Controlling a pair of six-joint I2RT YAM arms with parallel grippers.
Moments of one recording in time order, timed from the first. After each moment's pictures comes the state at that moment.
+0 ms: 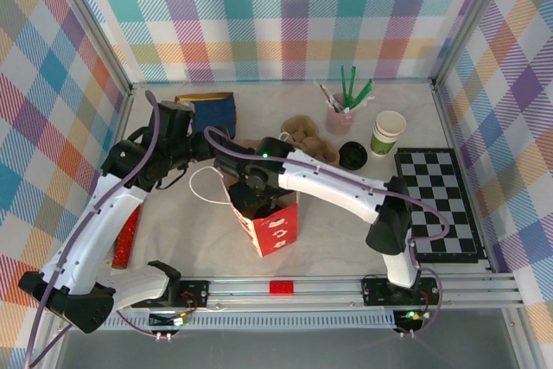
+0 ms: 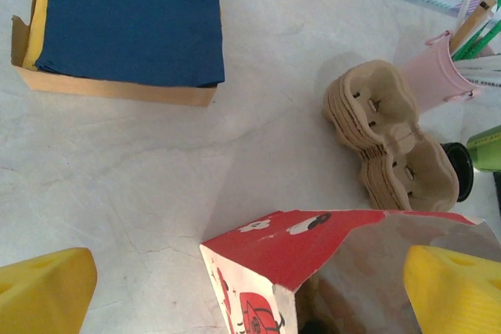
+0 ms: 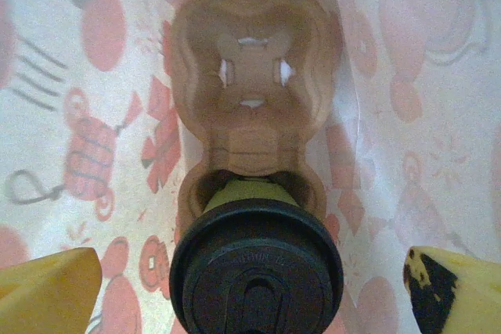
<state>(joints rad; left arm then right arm) -0.46 1.15 1.41 -1.03 -0.13 -0.59 1.15 1.95 2.00 -1.38 0.20 0.68</state>
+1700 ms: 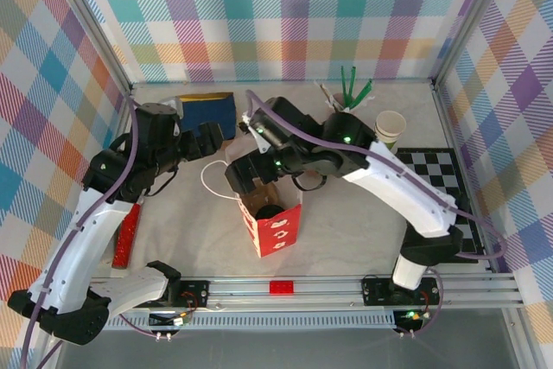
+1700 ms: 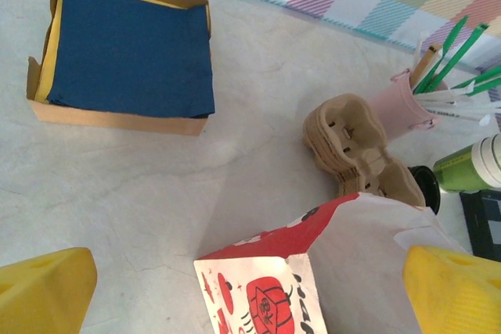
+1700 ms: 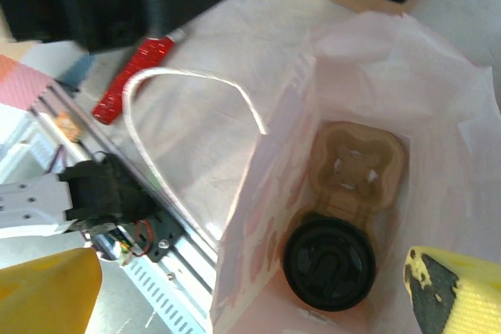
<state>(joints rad) -0.46 1.07 1.44 -1.03 -0.15 -0.58 1.16 1.71 2.26 -1.36 0.05 0.44</state>
